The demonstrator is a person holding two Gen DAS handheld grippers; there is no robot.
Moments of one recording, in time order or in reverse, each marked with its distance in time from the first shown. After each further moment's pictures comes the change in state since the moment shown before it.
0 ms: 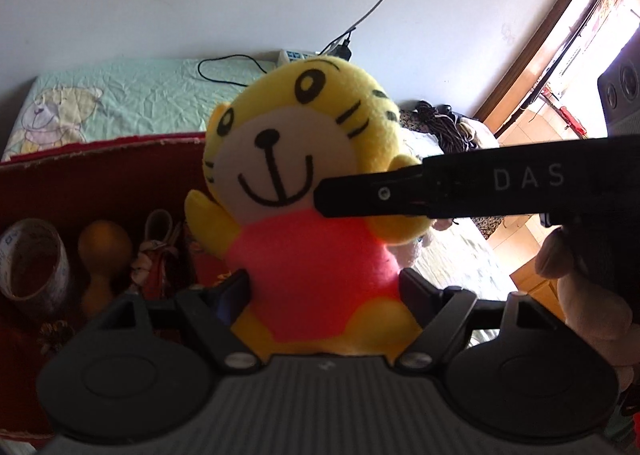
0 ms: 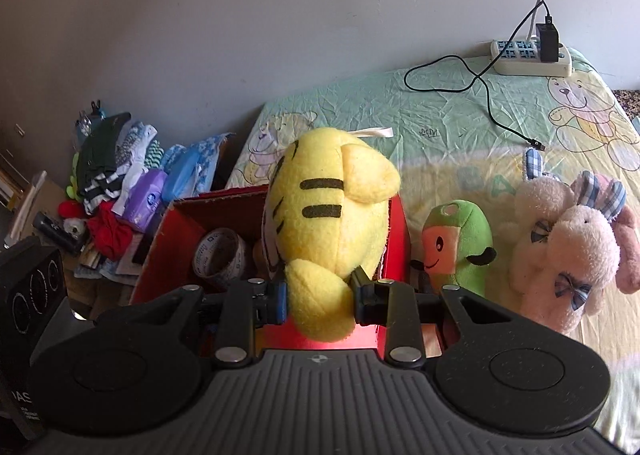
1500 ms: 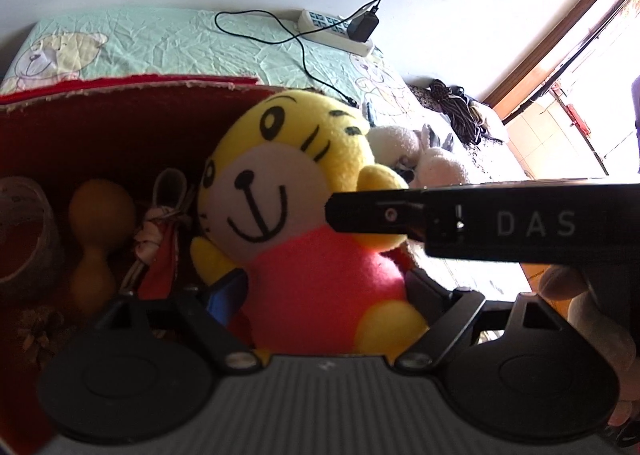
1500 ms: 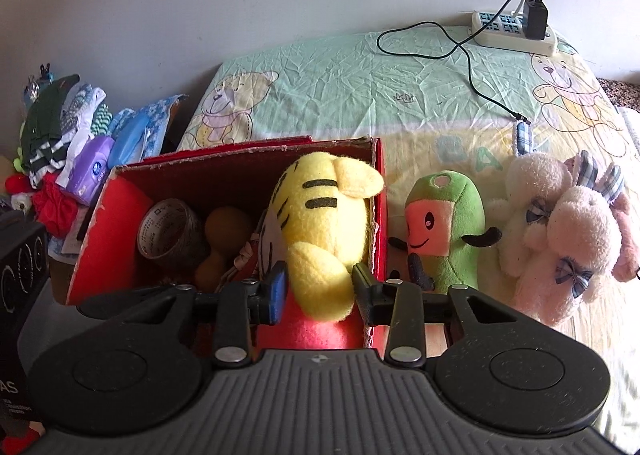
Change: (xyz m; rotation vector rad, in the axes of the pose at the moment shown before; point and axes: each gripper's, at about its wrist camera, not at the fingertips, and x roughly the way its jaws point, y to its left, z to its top) left arm 0.029 0.044 -0.011 -0.069 0.084 -0.013; right arm 0.038 0.002 -0.009 0.042 0.040 -0.109
